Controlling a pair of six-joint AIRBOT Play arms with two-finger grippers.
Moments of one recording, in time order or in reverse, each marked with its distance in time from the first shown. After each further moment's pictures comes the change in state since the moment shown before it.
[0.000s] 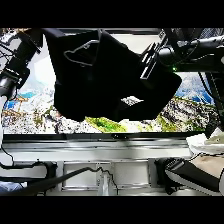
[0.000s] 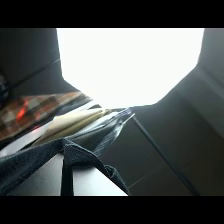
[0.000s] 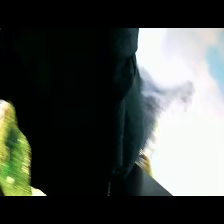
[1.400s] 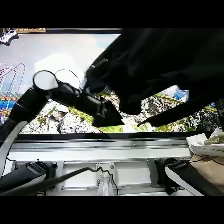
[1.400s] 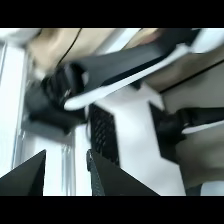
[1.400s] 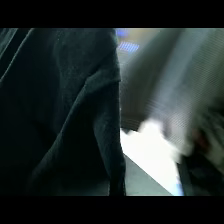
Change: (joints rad) left arm -0.740 0.296 0.009 1.080 -0.376 -0.480; right arm -0.296 0.198 0.008 -0.708 -0.162 0.685
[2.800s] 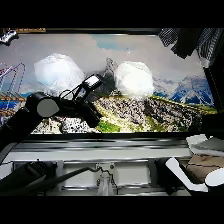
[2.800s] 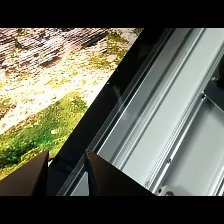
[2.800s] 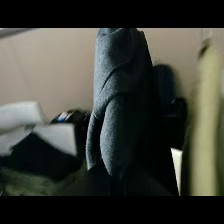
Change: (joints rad) left arm -0.061 0.187 -0.180 0.743 0.311 -0.323; right arm -1.090 -0.076 0.059 -0.082 -0.416 0.612
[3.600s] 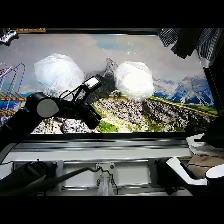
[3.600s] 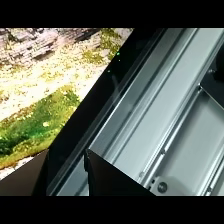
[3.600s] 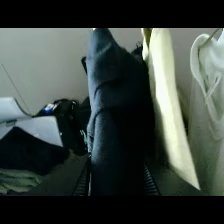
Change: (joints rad) left arm 0.000 0.003 -0.002 0.000 -0.045 -0.027; right arm -0.167 -0.012 0.000 0.218 0.021 -0.087
